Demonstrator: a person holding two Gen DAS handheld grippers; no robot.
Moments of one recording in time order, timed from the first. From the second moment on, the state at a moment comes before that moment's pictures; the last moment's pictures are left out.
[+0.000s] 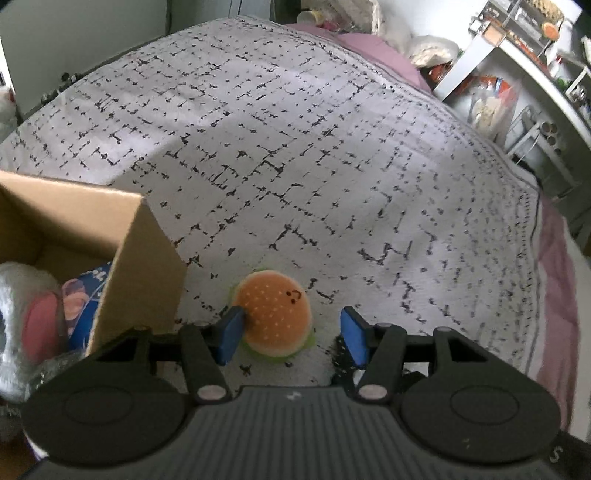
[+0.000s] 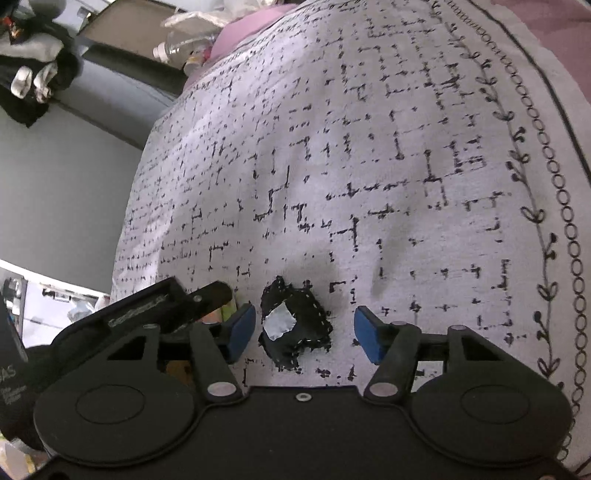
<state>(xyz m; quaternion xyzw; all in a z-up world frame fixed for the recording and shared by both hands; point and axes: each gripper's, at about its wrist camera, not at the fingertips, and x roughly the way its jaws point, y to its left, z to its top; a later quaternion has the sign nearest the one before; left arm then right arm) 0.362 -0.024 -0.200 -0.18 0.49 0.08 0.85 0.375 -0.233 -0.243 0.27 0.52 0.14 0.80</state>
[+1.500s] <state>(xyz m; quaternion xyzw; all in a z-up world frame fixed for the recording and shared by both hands) 0.274 0.032 -0.113 -0.22 0.42 0.07 0.88 0.334 -0.210 -0.181 0.18 0.43 0.18 0.87</state>
